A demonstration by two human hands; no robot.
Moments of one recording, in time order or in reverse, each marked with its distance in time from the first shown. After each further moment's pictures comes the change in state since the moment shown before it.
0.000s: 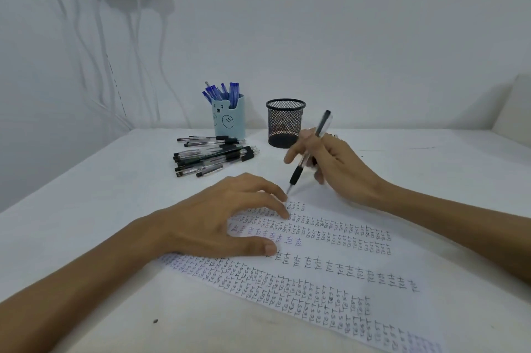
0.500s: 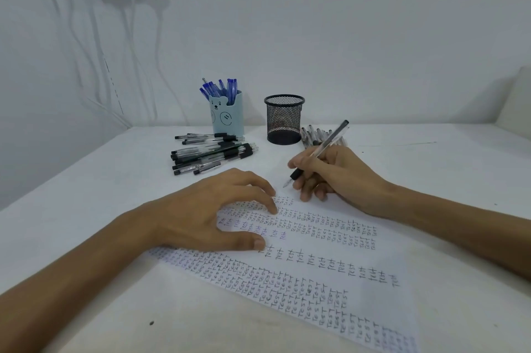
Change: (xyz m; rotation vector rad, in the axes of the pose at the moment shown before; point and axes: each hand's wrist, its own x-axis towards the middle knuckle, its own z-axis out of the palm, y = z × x) left_hand -0.003 -0.006 -0.009 0.004 -0.027 -0.042; right_hand -0.013 0.000 -0.001 0.239 -0.093 0.301
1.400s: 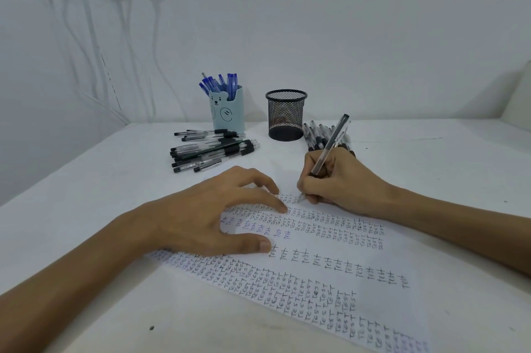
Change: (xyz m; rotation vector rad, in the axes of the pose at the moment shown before) left_hand -0.001 0.003 0.001 0.023 -0.040 -0.015; right_hand -0.006 0.005 0.004 -0.251 -0.048 -0.092
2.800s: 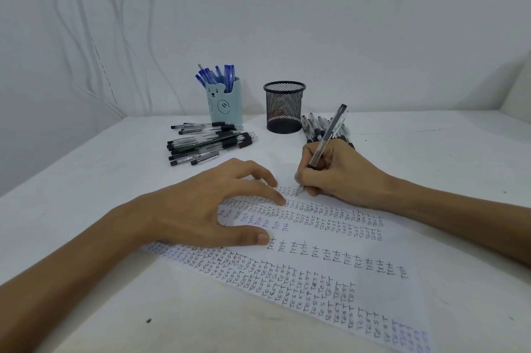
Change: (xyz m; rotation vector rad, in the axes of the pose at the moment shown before) left_hand 0.000 0.001 -0.001 -0.013 -0.012 -0.017; right_hand 0.000 -0.002 0.001 -0.040 0.005 -0.015
